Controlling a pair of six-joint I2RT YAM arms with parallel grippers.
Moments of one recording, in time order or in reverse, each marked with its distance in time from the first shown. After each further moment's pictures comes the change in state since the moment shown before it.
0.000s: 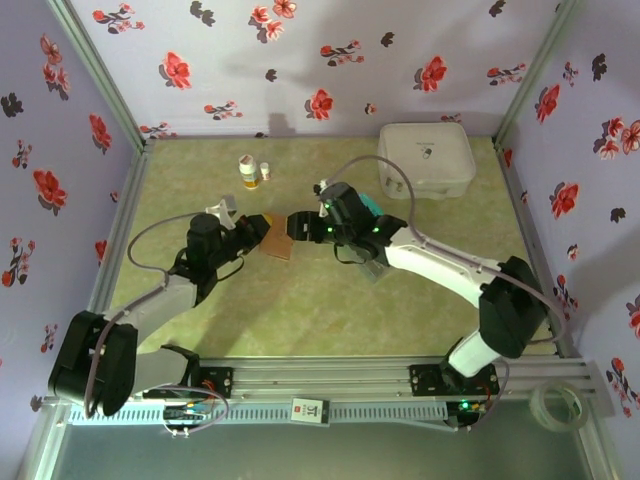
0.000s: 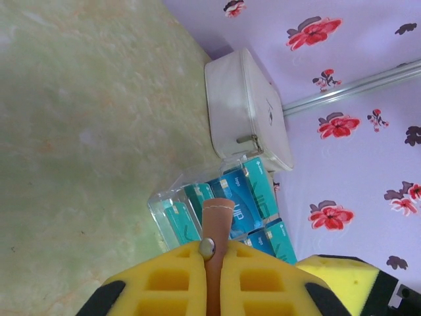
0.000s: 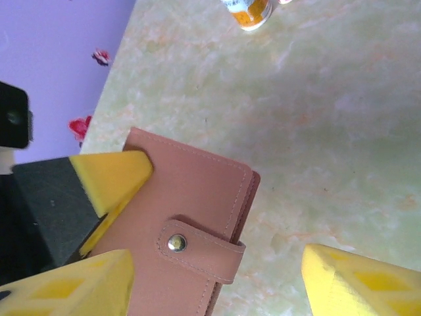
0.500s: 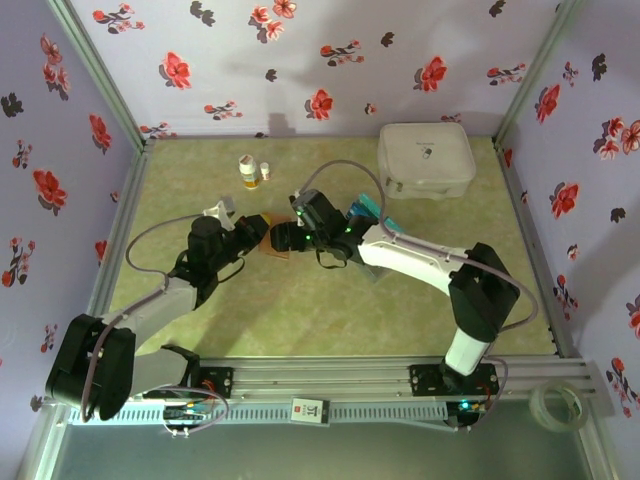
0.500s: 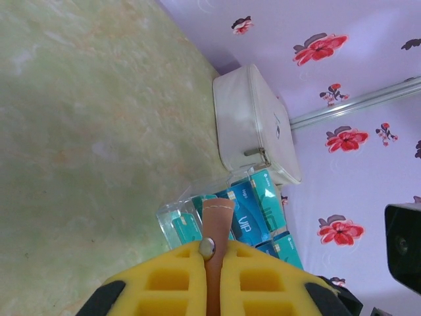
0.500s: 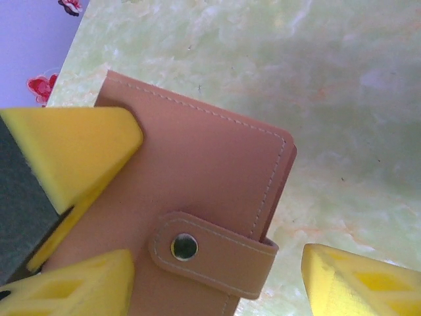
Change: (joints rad) left arm -0.020 -0.015 -0.009 -0.003 -0.071 0.000; right arm 0.064 0.143 0.111 -0.060 0.055 -0.044
